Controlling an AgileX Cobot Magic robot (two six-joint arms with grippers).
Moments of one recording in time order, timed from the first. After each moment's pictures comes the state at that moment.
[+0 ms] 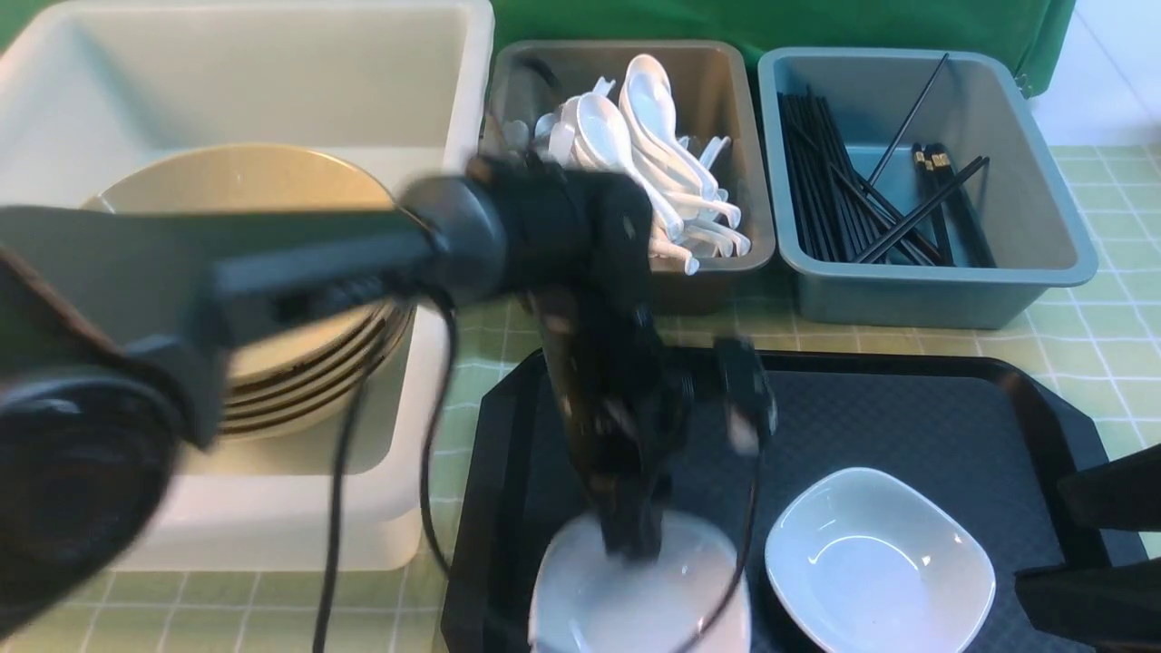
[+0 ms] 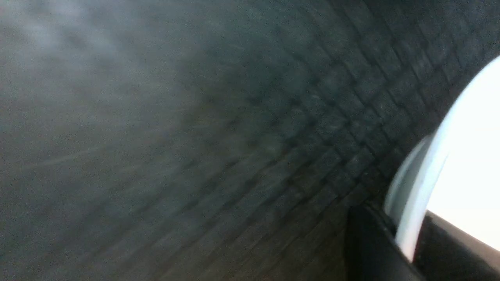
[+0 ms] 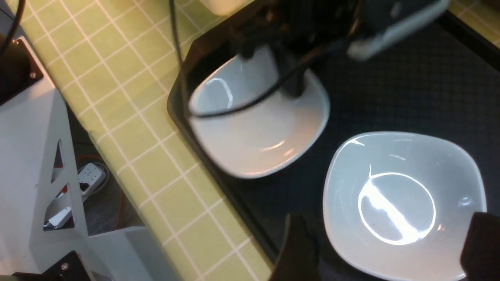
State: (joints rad) right arm 0.14 0.79 -0.77 0.60 0.97 -0.73; left arm -0.66 2.02 -1.54 -0.33 1.21 1.04
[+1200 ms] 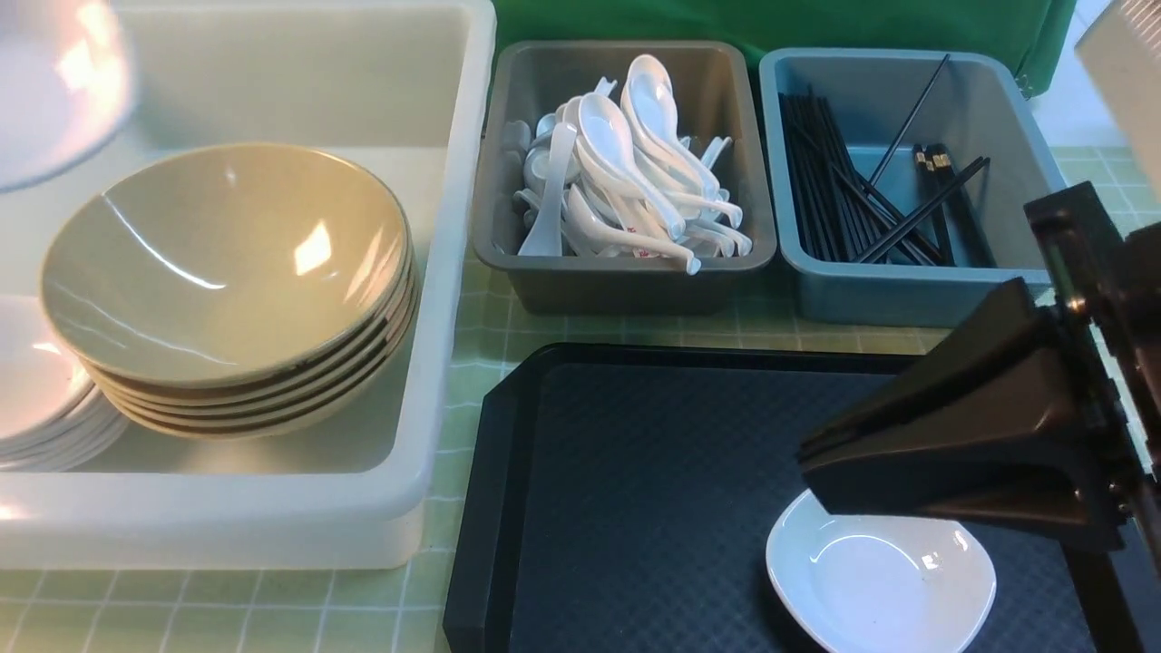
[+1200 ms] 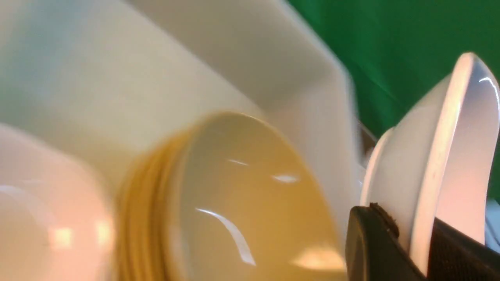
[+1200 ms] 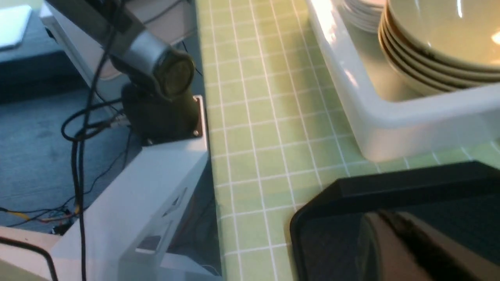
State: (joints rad) right arm 0.54 1.04 -1.14 0.74 0.95 -0.83; left arm 0.78 1.27 -1.04 -1.08 0.97 0.59
